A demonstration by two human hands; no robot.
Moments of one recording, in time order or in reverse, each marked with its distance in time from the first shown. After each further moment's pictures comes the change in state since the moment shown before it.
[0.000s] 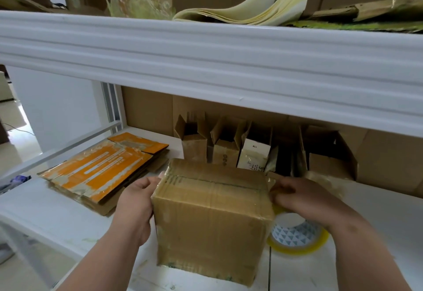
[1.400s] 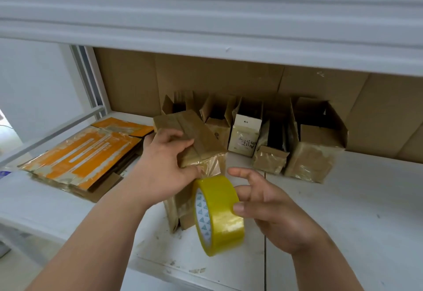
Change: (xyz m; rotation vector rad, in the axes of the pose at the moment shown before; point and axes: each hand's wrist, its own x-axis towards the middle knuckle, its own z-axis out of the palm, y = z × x) left_hand -0.009 0.030 0.028 1.210 -0.338 0.677; right_hand -0.034 -0.004 0.079 1.076 -0.354 -0.317
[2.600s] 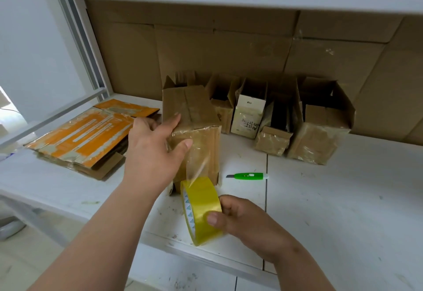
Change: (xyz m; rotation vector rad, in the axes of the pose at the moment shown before) left_hand -0.015 -0.021 0.037 -0.099 0.434 -0.072; right_hand -0.006 0.059 0.026 -0.303 0.019 0.185
